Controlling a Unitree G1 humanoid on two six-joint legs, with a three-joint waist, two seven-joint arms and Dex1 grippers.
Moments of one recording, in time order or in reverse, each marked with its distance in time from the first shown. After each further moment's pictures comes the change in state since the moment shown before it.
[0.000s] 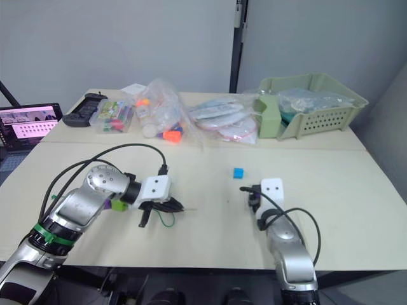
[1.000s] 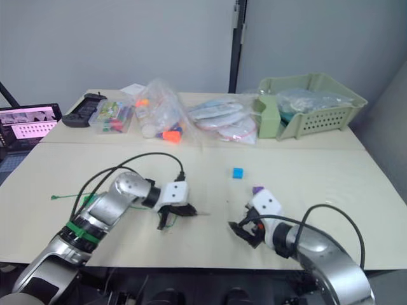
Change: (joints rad) left arm -0.045 -0.143 -0.075 0.167 0.078 -0.068 0.032; right arm 0.148 -0.379 0.004 -0.432 0.291 0.334 0.438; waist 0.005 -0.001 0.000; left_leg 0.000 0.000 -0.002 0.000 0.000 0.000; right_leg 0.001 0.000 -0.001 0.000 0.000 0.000
